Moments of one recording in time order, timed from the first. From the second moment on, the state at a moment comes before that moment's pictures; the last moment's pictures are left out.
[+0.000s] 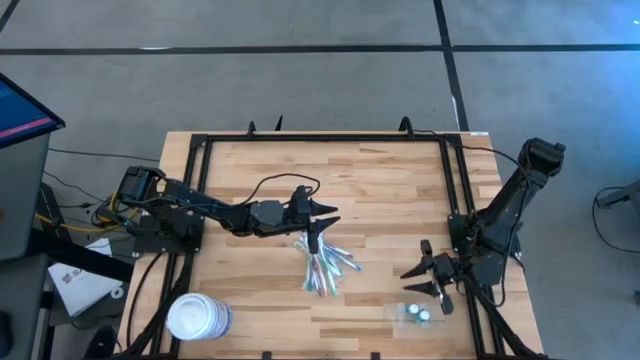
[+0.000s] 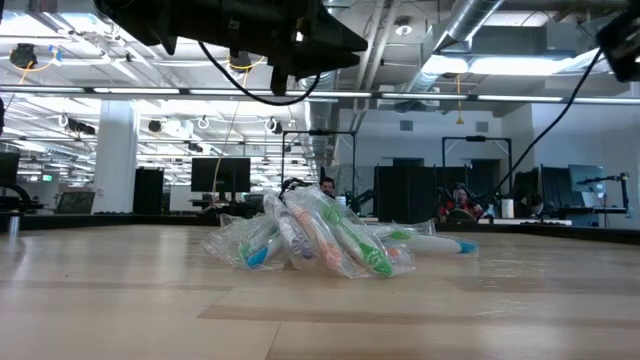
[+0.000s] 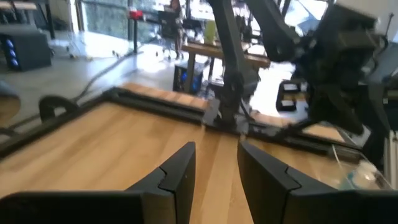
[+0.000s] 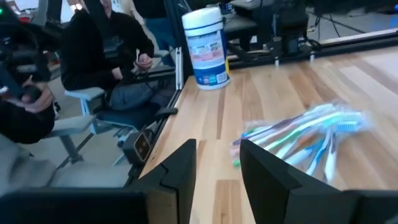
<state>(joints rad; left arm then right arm) -0.14 1.62 0.80 0.73 -0.37 -0.19 1.01 0.99 0.31 0.45 0.79 0.41</state>
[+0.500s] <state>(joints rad) -0.12 1.62 0.80 0.43 -0.26 -0.35 0.78 0.98 0.31 0.42 0.54 0.41</state>
